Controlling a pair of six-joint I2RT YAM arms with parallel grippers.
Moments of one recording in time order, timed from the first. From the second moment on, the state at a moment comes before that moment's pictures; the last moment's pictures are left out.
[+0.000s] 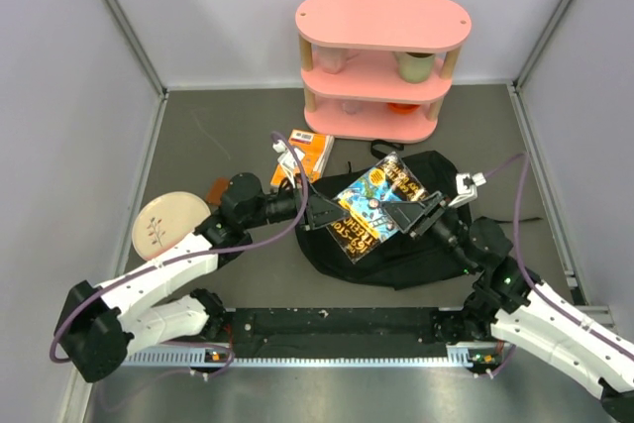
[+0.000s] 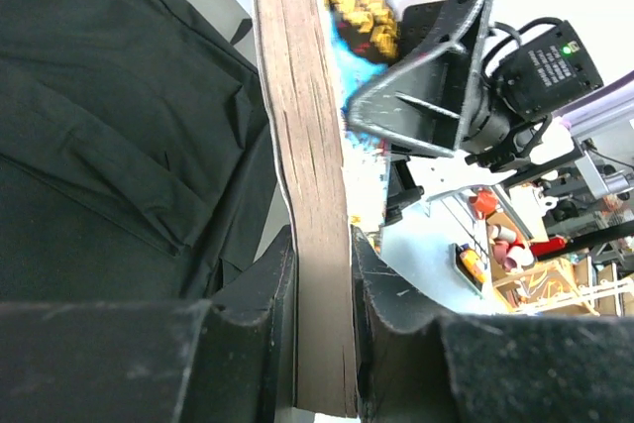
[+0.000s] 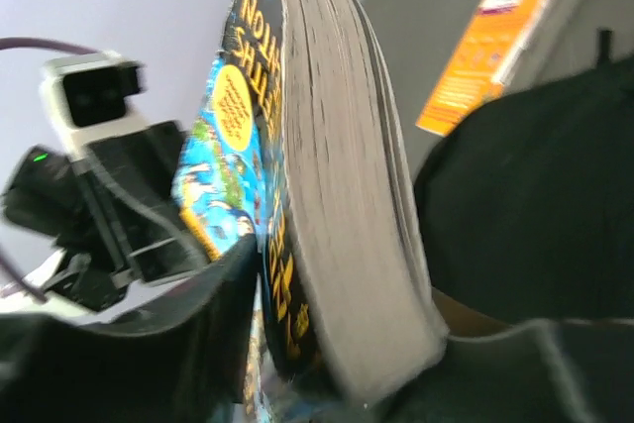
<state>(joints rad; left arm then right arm) -0.74 1.01 0.64 0.34 0.57 -0.79 0.82 0.46 0.38 0.05 0.17 0.97</state>
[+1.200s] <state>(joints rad) -0.75 1.07 0.41 0.77 0.43 -1.10 0.82 0.62 0.13 0.69 0.25 1.32</state>
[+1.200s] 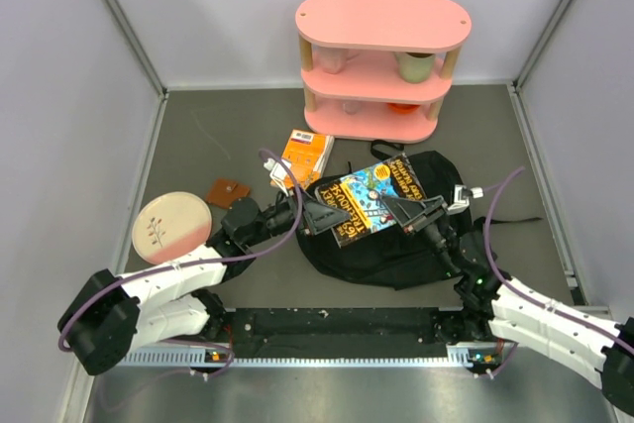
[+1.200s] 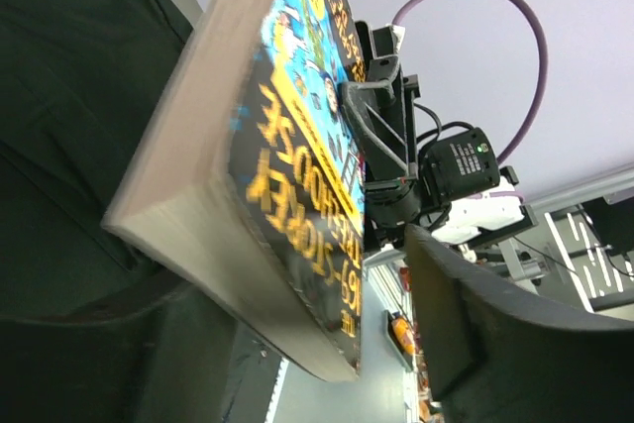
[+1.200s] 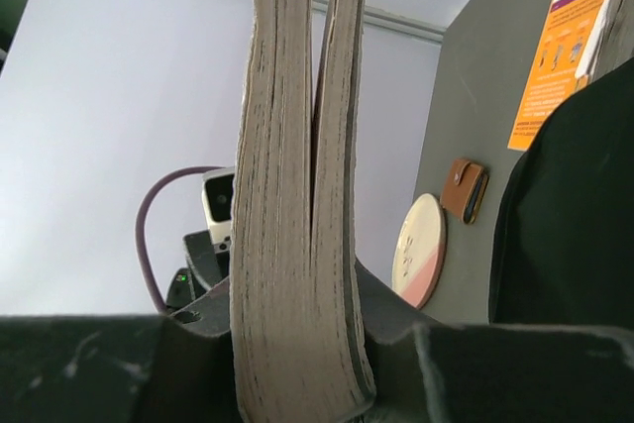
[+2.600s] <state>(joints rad) -0.72 0.38 0.65 -0.71 -0.43 -0.91 0.88 1.07 0.66 -0.15 0.04 0.95</state>
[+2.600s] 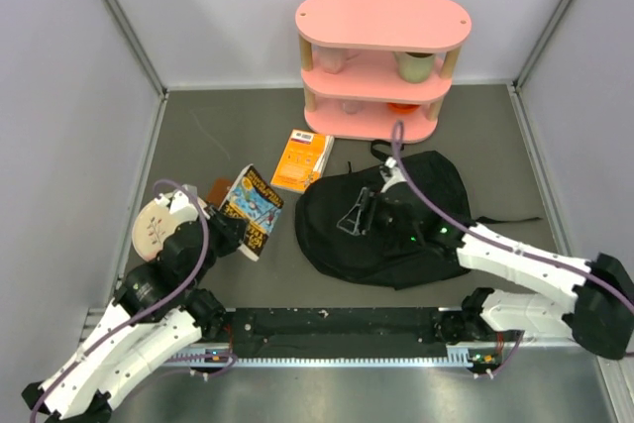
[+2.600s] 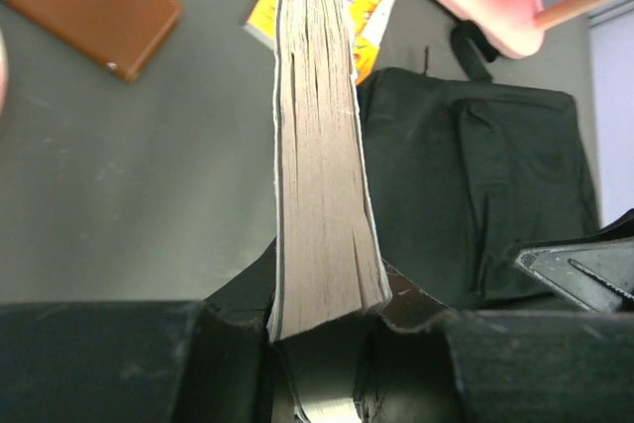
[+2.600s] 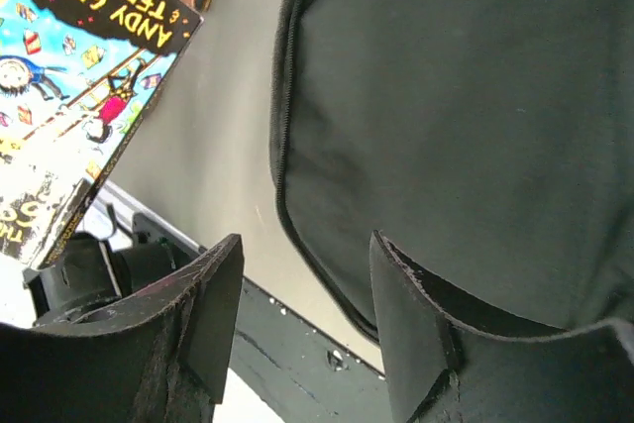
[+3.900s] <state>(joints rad) -0.72 0.33 0.69 -0.90 -0.38 -0.81 1.00 1.67 0.97 -0.06 -0.04 0.87</state>
